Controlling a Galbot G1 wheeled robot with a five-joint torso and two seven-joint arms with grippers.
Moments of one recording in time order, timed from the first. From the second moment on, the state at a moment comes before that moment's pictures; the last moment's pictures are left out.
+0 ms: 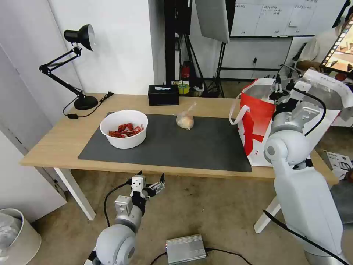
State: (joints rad) left arm 1.41 -1.23 -0.21 -2.08 -0.37 0.26 -0.25; right arm -0.74 1.16 0.43 1.90 0.53 -0.26 0.57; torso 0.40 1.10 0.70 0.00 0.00
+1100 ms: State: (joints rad) left arm 1.40 -1.22 -0.22 -2.10 -0.37 0.26 -0.25; right arm -0.80 1.13 0.39 1.96 0.58 -0.13 0.07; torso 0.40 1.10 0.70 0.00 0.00
